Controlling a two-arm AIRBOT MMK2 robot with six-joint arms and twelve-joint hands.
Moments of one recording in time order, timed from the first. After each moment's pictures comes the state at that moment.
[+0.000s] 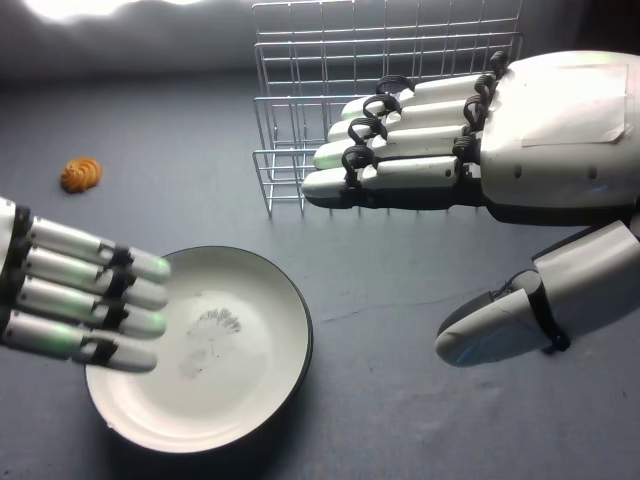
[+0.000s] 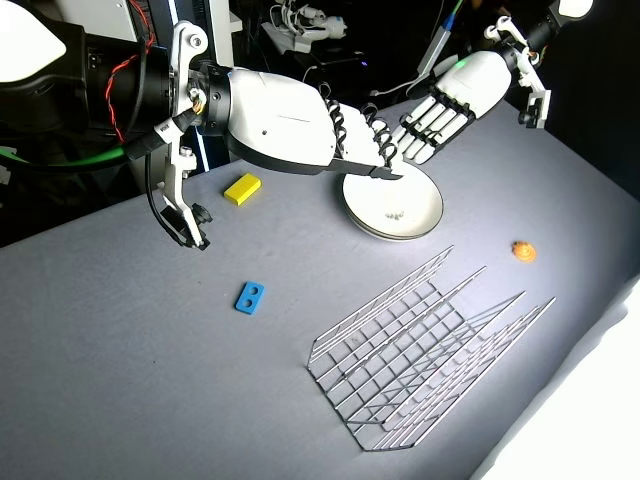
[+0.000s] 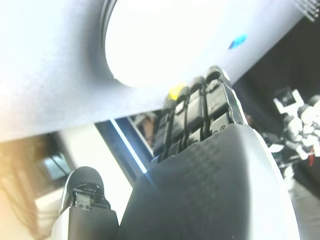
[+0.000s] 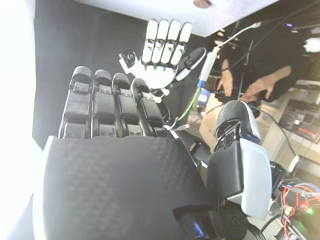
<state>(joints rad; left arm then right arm) 0.75 -0.83 1.47 1.54 -1.40 0.16 -0.38 -0.81 0.83 -1.19 0.42 0.06</state>
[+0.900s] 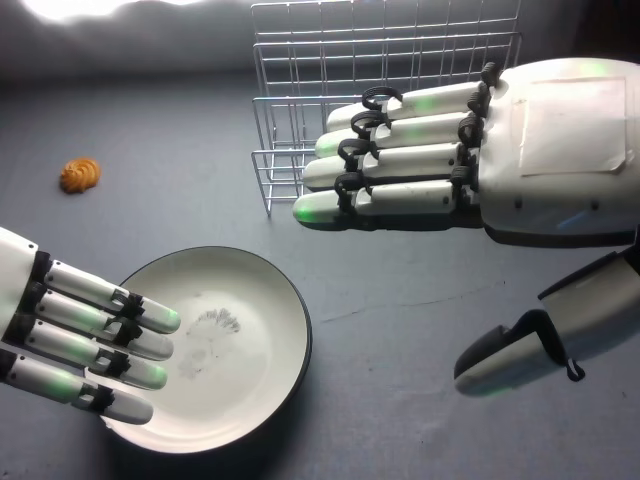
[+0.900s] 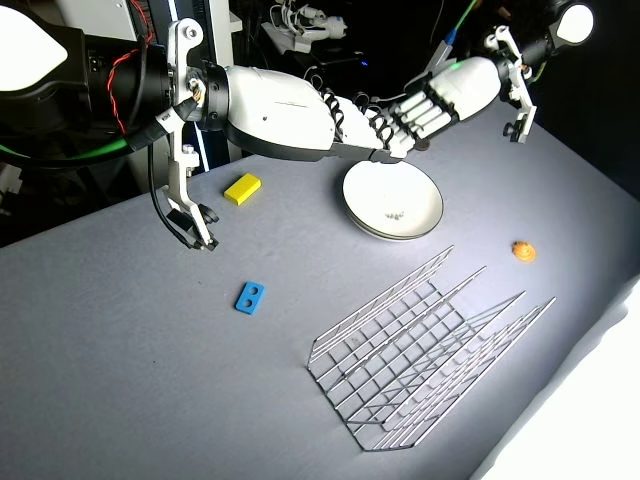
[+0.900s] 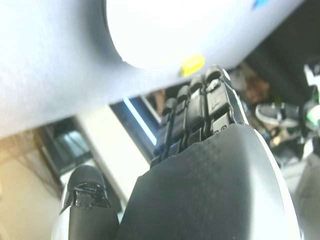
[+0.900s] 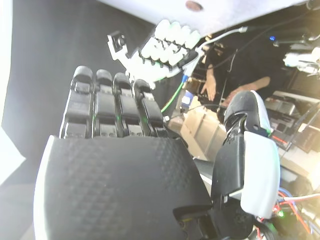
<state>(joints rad) 0.83 -0.93 1.58 1.55 -1.49 0.24 -0.40 -0.81 0.82 -1.14 0.48 -0.12</state>
